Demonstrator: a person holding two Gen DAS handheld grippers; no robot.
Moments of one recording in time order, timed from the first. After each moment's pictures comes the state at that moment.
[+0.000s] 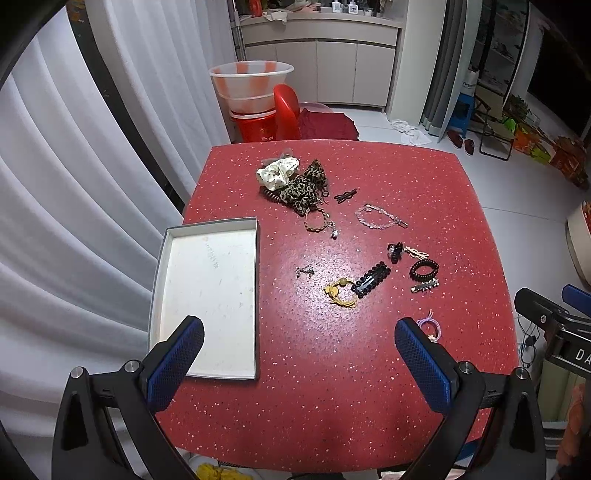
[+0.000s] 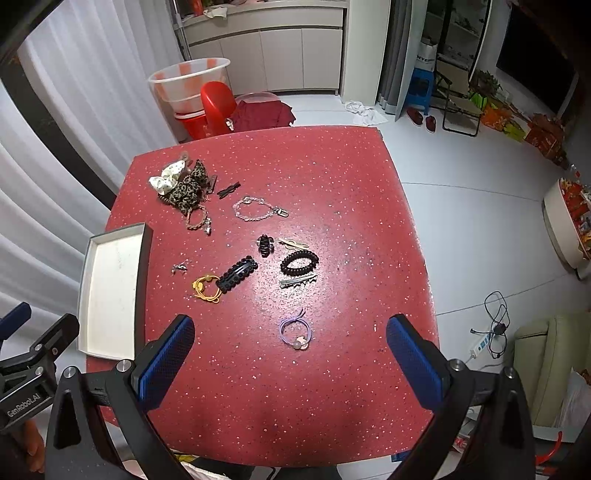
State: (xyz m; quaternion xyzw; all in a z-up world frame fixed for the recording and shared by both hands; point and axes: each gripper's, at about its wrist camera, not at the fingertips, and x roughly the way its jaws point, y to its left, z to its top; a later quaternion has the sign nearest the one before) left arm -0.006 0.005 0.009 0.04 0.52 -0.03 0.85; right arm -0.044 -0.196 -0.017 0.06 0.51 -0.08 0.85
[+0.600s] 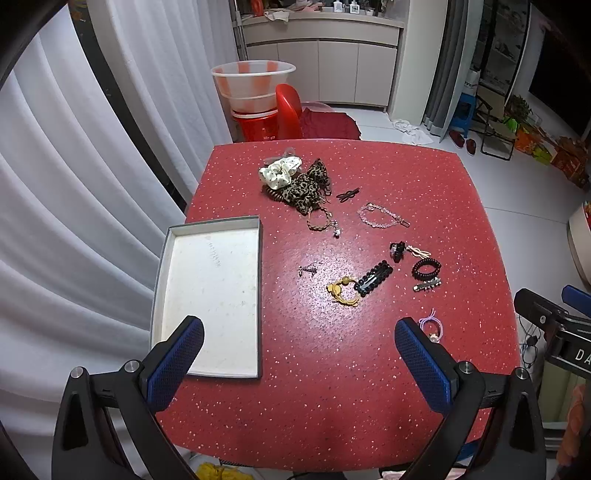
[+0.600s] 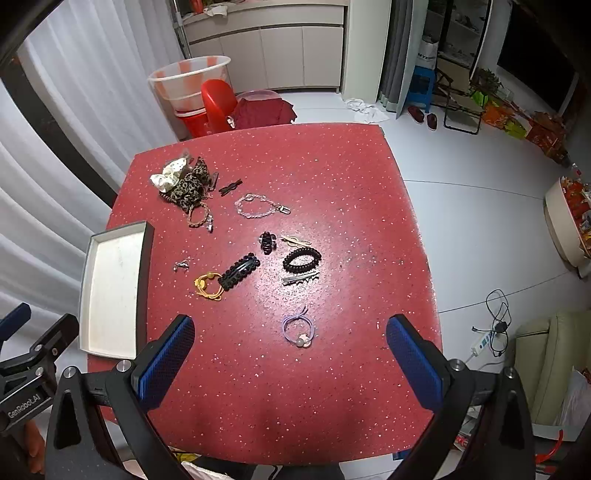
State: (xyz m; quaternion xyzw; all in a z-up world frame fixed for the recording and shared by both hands) left arm -0.007 0.006 0.009 0.05 0.52 -0.03 0.85; right arm -0.043 -0.194 -0.021 0.06 0.52 -0.08 0.85
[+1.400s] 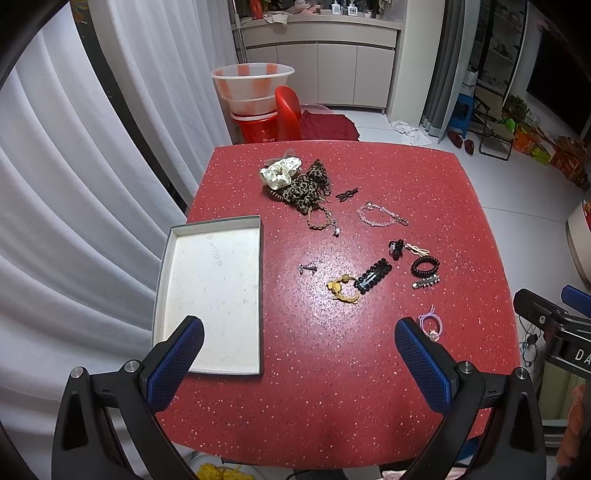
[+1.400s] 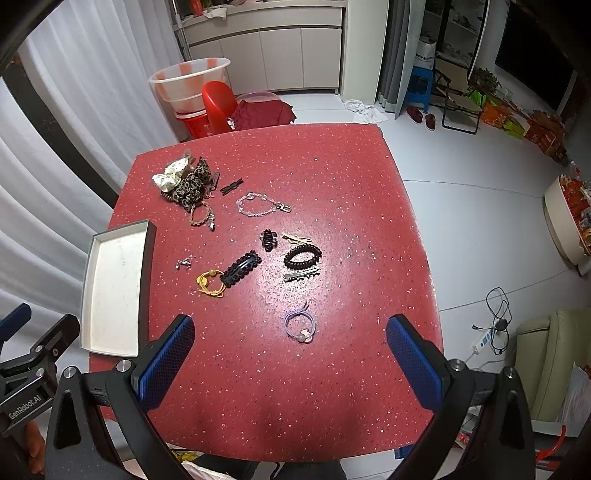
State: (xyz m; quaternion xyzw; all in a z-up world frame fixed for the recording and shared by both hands) left arm -0.014 0.009 0.012 0.05 0.52 -0.03 0.85; right arm -0.044 -0.191 -0.022 0.06 0.52 -0.08 0.85
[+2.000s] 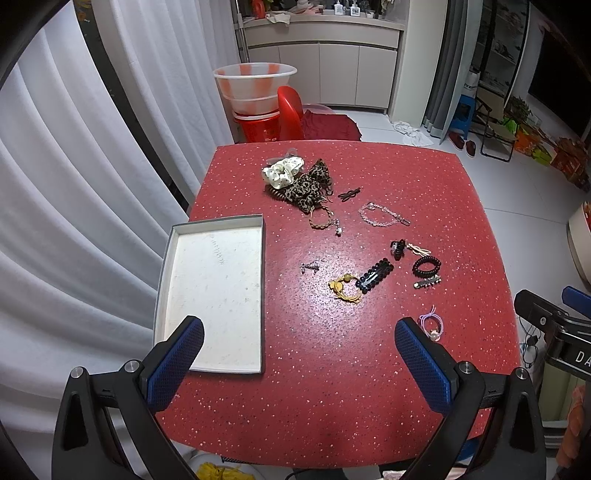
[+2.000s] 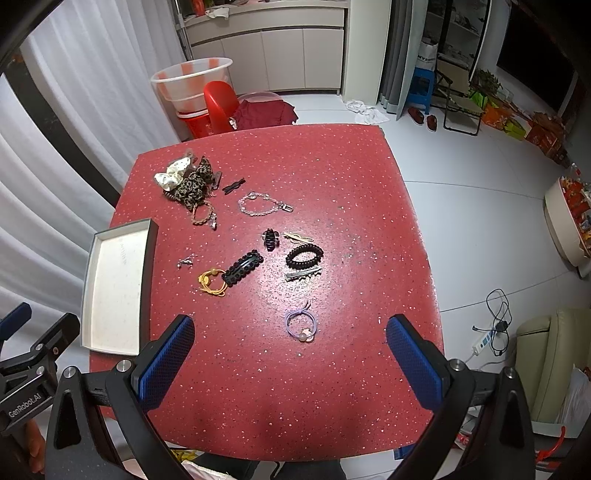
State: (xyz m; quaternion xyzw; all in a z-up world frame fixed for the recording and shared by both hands) left arm -0.015 0.009 0.011 0.05 0.52 -0.03 0.85; right arm -0.047 -0.188 -0.022 0.06 0.51 -0.08 0.85
